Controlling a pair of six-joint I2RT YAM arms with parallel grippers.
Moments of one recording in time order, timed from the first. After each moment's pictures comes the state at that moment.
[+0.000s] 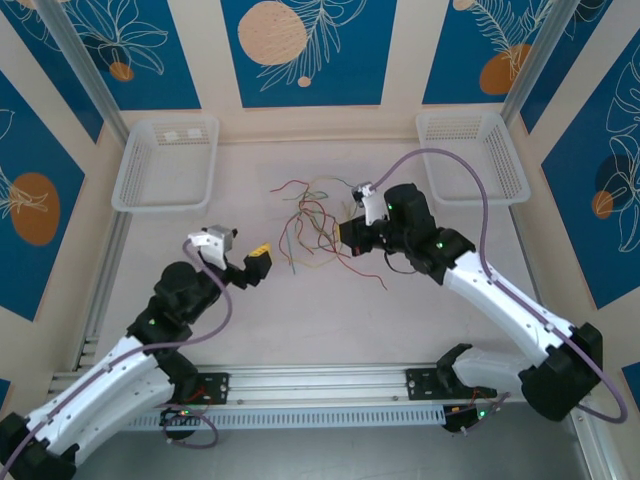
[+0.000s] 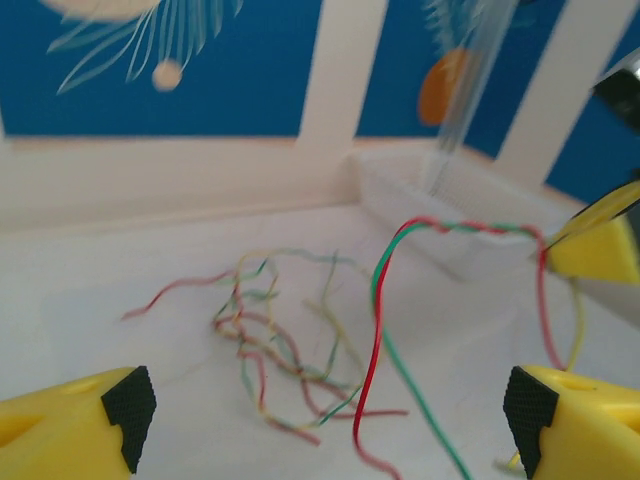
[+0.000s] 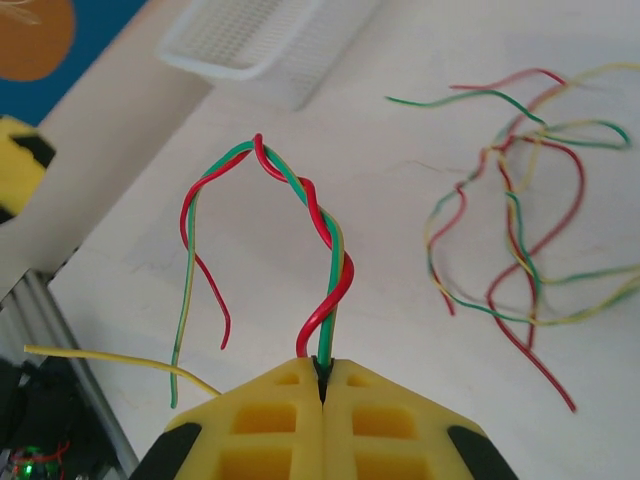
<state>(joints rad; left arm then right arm) -0.66 0.56 0.45 0.09 -0.05 -0.20 0.61 1.12 0.98 -0.39 -0.34 0.28</state>
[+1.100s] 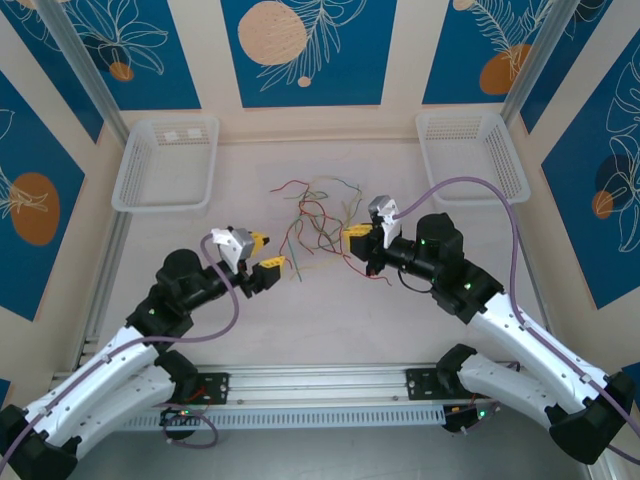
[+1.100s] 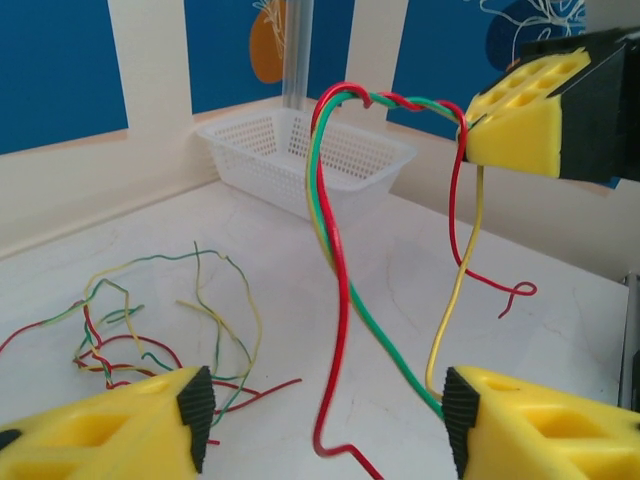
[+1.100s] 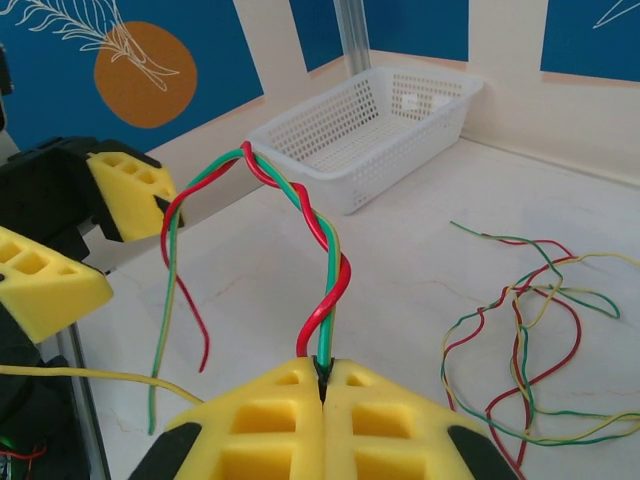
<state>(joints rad) -0.66 0.68 0.56 0.02 0.29 -0.07 0.66 0.85 0.80 -0.19 -0.32 0.15</state>
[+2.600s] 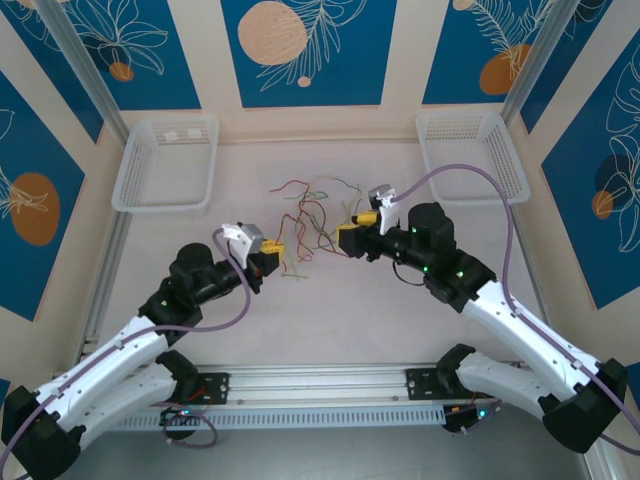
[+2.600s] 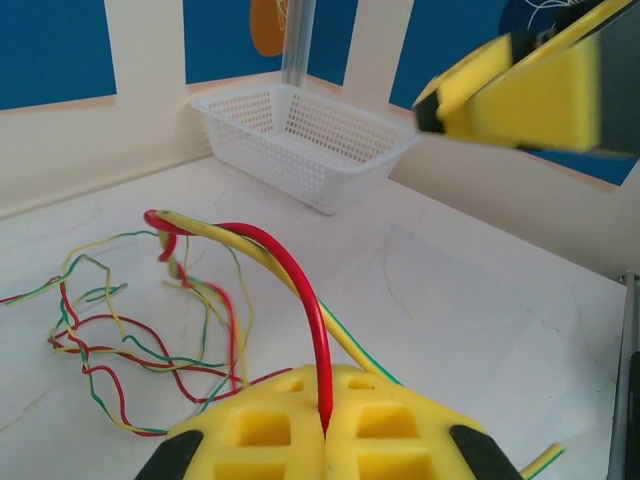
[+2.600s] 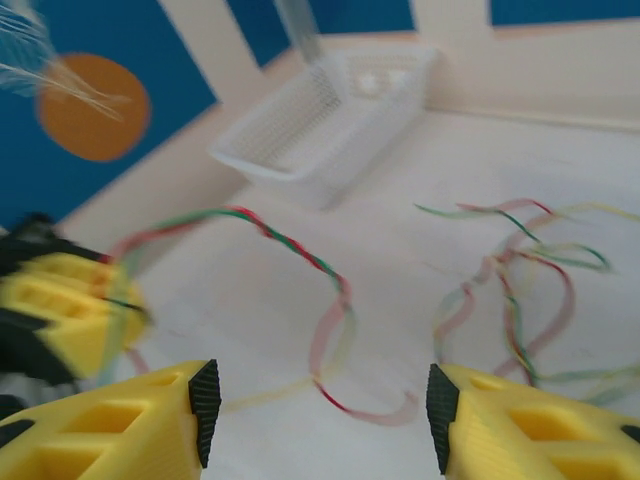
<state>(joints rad) -0.66 0.78 0.55 0.09 0.29 -0.12 0.65 0.93 0.87 -0.19 -0.29 0.31</state>
